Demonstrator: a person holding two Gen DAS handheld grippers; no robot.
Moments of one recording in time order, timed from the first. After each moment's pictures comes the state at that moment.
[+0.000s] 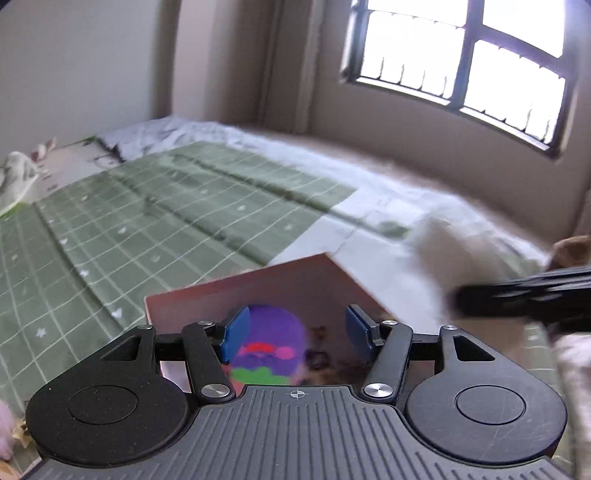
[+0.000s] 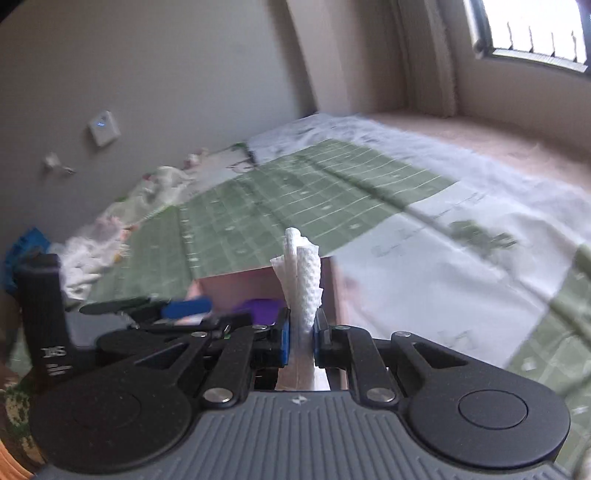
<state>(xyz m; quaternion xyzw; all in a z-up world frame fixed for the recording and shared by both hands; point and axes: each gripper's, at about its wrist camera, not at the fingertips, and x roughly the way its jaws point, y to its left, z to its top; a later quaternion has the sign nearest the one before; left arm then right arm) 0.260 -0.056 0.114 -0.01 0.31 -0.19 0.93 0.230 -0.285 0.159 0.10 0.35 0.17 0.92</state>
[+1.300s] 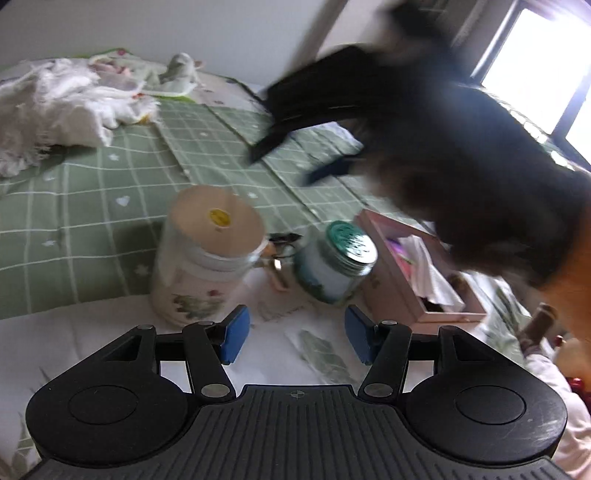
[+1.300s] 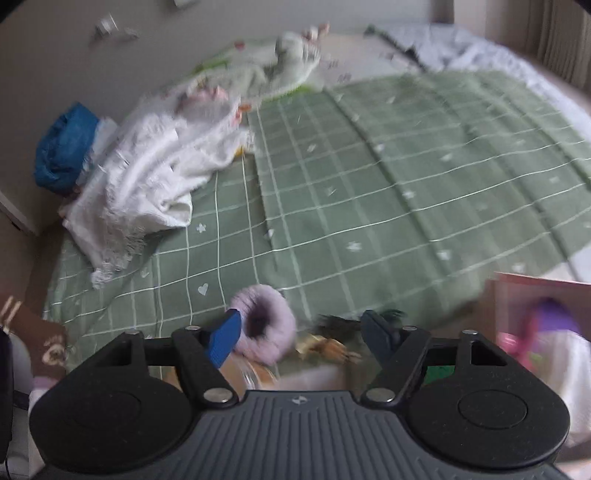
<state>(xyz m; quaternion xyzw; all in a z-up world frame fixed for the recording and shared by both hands) 0.088 0.189 0.085 -0.21 0.33 -0.09 0.92 0.300 0.087 0.170 -0.03 0.52 0.25 0.82</state>
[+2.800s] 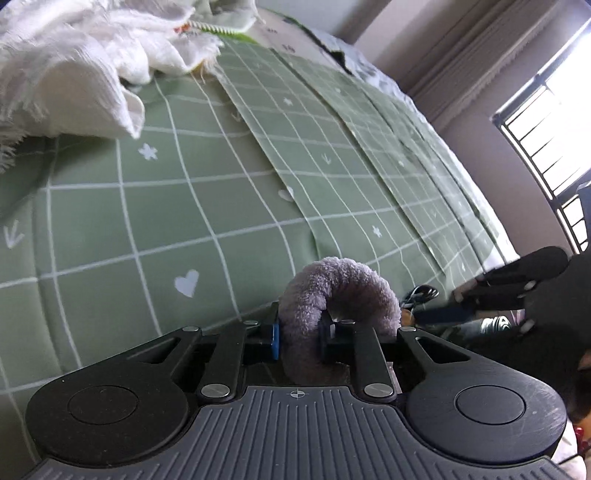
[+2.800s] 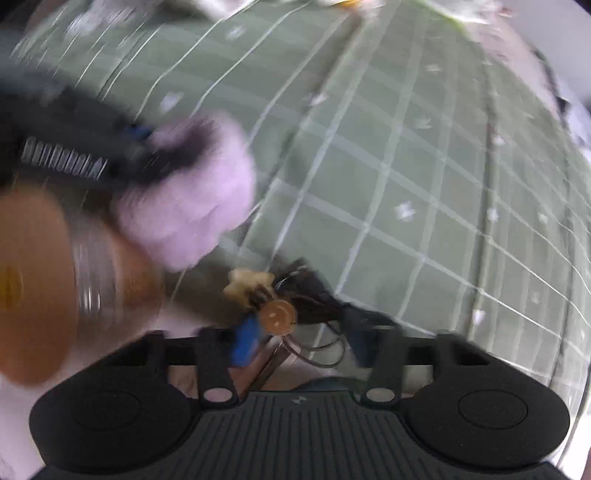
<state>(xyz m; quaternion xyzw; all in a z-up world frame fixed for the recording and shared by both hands) 0.269 0.316 0.019 -0.25 0.43 -0.08 0.86 0.319 0.137 0.070 -0.37 0.52 0.34 0.69</state>
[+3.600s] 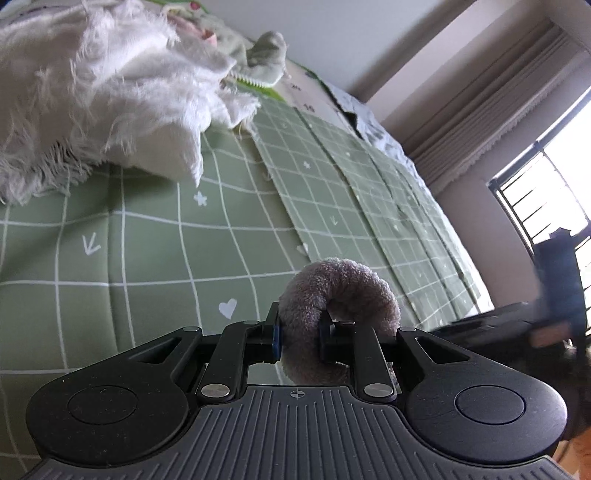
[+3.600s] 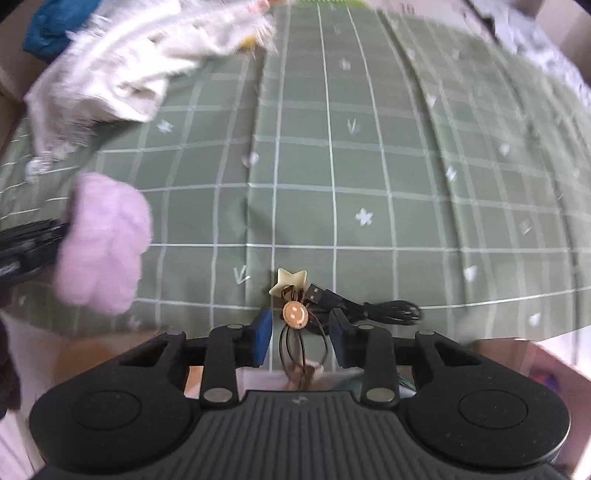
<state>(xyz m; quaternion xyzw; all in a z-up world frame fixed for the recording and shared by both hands) 0.232 0.353 0.038 -0.32 0.36 -0.05 0.87 0.352 0.131 0.090 -0.20 0.59 0.26 0.74</state>
